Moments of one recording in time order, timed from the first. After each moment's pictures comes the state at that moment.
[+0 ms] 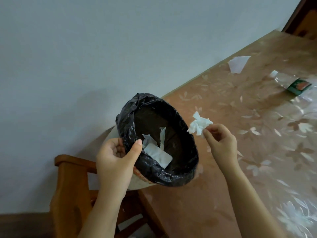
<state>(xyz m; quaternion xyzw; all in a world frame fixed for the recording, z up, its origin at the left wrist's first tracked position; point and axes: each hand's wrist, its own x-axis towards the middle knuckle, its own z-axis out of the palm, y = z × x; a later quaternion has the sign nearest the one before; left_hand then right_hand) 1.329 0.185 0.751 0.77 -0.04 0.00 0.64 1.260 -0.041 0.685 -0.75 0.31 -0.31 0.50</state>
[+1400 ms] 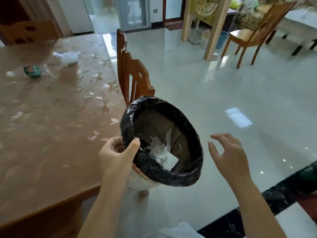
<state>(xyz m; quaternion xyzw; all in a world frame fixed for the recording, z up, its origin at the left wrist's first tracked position) 0.837 0.222 0.749 0.61 -0.42 -0.43 0.52 0.594 0.277 0.716 -0.55 0.77 -0.33 0.01</state>
